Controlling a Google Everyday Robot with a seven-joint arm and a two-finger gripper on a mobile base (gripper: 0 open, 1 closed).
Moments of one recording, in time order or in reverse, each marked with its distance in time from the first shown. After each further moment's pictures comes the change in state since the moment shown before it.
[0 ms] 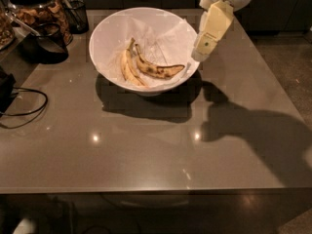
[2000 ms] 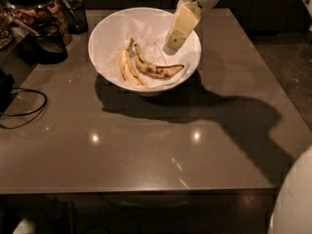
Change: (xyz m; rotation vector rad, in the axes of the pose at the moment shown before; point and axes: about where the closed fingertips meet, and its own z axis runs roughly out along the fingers) arm -0.045 -0.023 0.038 -0.024 -0.049 0.032
